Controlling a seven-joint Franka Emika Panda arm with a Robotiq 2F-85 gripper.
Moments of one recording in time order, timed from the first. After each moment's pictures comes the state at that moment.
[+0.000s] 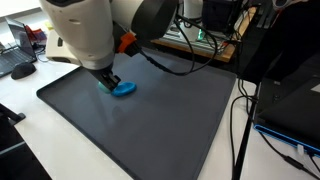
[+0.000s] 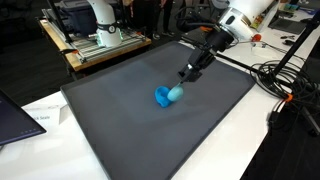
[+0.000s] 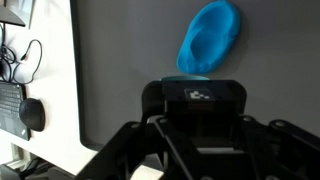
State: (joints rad) arm 0.21 0.91 -0.07 -1.03 -0.48 1.61 0.34
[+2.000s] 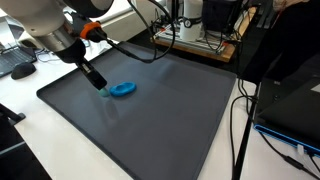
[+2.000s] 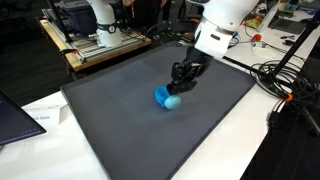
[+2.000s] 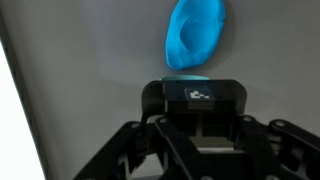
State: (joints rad) arm 0.01 0.90 -0.07 -1.01 -0.14 1.70 0.24
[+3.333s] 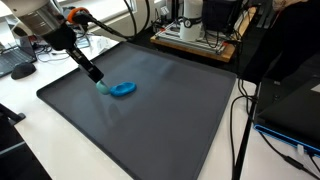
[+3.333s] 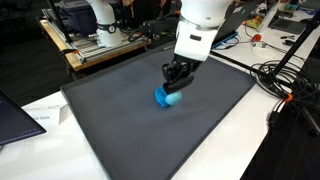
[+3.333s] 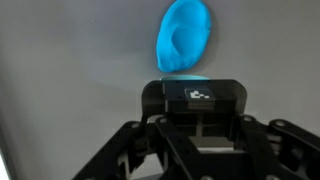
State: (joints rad) arm -0.12 0.84 -0.02 -1.05 0.03 1.71 0.06
